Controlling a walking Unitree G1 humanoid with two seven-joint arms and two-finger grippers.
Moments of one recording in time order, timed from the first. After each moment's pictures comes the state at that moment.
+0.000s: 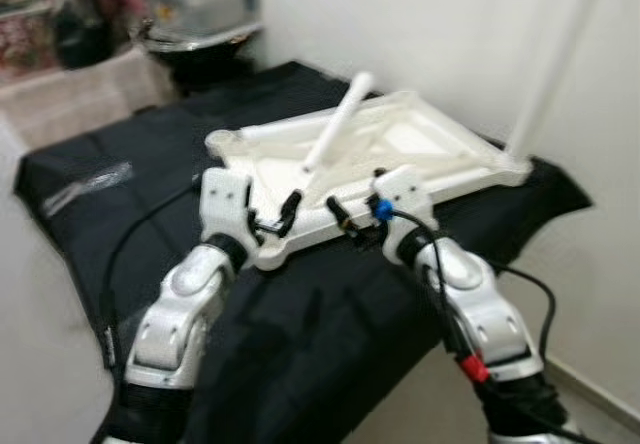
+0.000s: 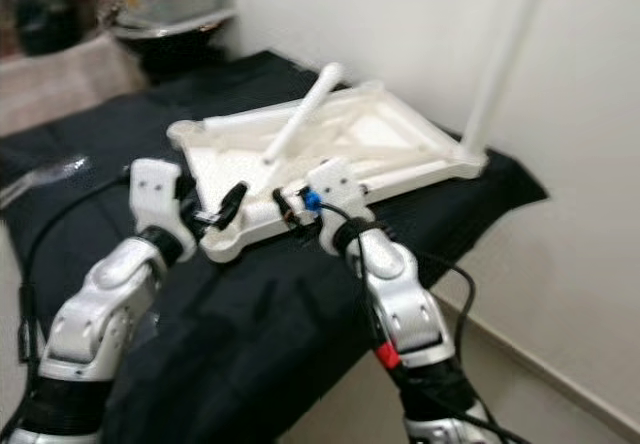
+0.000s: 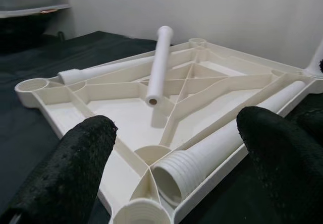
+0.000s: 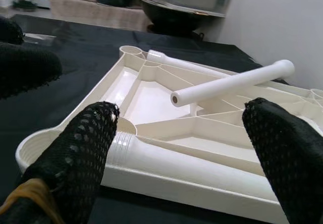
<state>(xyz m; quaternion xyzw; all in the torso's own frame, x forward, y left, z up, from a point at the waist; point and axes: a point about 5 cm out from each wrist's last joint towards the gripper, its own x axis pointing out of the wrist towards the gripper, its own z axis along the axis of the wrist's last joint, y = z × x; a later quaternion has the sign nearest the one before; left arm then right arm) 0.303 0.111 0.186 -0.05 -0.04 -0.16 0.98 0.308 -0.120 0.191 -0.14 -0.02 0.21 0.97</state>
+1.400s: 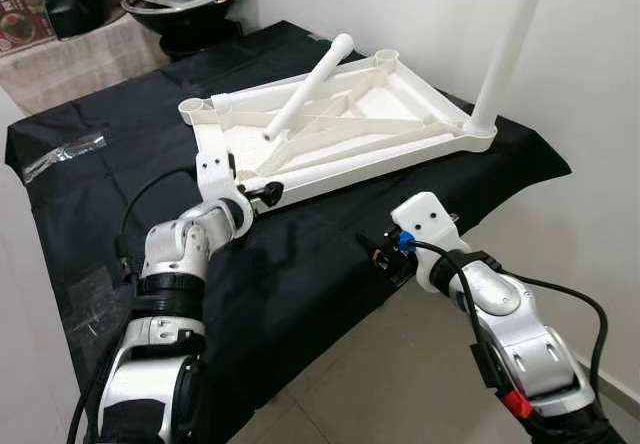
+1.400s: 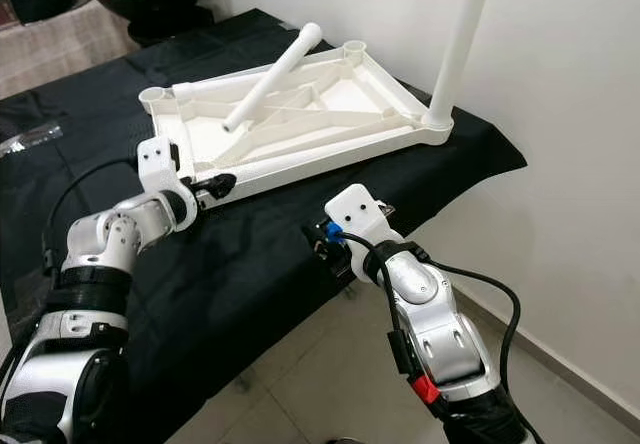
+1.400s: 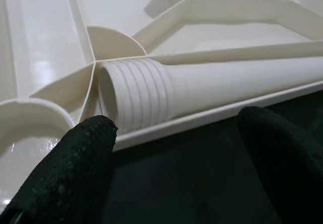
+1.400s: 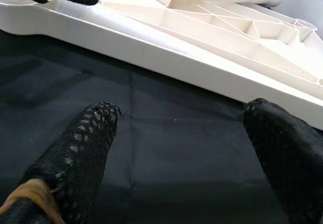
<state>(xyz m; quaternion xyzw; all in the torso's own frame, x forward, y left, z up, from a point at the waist) 0.380 0.139 0.182 -0.19 0.18 -0.05 0.96 0.285 -0.142 0.176 -0.22 0.03 0.21 0.95</state>
